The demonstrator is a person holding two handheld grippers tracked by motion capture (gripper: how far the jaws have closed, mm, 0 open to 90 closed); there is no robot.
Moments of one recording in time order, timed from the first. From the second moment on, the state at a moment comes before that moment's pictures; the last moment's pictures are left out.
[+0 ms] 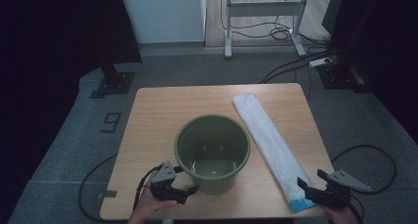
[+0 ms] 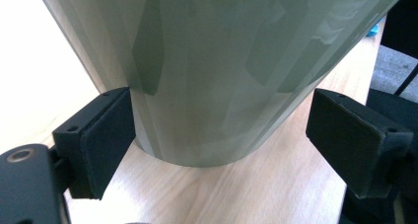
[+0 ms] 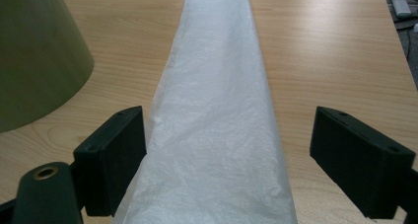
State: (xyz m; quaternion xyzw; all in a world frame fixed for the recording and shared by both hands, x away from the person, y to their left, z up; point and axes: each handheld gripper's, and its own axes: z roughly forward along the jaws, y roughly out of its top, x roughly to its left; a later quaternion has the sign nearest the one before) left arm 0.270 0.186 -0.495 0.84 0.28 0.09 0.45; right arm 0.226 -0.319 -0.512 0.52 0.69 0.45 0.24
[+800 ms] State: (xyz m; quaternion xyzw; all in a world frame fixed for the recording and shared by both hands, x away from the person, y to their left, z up) left arm 0.286 0.155 -0.496 0.83 0.29 0.10 0.46; right arm 0.229 -0.310 -0.518 0.52 0.70 0.43 0.23
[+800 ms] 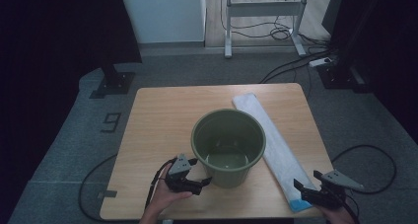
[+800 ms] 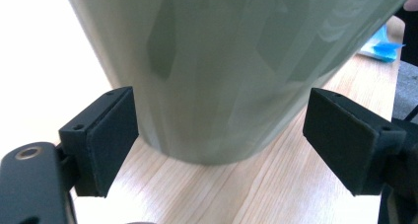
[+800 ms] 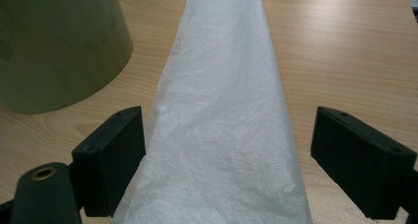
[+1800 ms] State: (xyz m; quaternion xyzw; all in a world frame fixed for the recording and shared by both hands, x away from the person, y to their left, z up) left arm 0.284 0.230 -0.500 0.82 0.38 0.14 0.41; right arm 0.319 -0.228 -0.535 0.52 0.77 0.30 0.21
